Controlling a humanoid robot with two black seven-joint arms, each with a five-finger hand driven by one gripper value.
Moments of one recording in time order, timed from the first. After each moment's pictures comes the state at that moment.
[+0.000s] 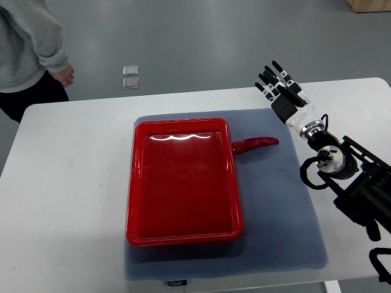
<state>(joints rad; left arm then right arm) -0.05 0.00 -0.06 -0.20 0.12 0.01 0.00 0.62 -0.13 0.96 0.73 -0.10 0.27 0.27</state>
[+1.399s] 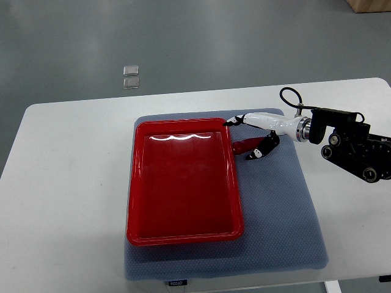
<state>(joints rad) -0.05 0.00 -0.06 -0.21 0.12 0.01 0.00 0.88 -0.38 0.33 0.85 -1.44 0.13 0.34</state>
